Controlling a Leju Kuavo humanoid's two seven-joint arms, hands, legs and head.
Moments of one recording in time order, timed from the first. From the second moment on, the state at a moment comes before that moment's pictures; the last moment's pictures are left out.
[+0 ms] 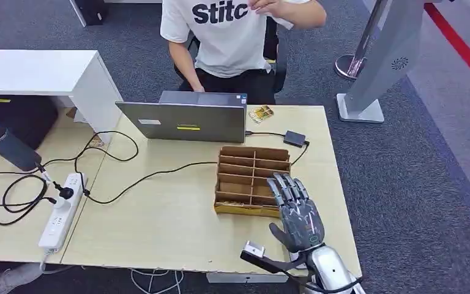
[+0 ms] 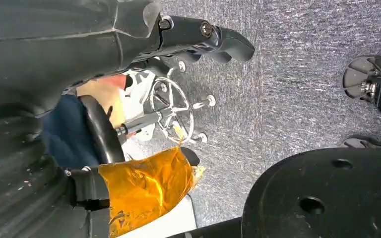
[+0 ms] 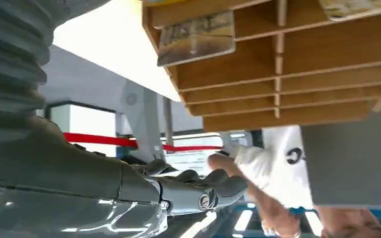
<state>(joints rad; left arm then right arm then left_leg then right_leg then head) 0.07 -0.33 1.56 -0.58 -1.37 -0.47 -0.01 -0.05 0.00 0.43 -1.31 1.37 -0.41 -0.07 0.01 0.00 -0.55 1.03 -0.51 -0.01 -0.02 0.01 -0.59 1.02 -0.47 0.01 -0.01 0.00</state>
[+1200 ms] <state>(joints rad) 0.07 -0.33 1.56 -0.58 -1.36 -0.47 0.00 -0.10 0.03 0.40 -1.19 1.33 -0.35 -0.08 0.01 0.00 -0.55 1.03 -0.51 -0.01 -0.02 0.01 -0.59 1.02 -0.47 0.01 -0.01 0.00</state>
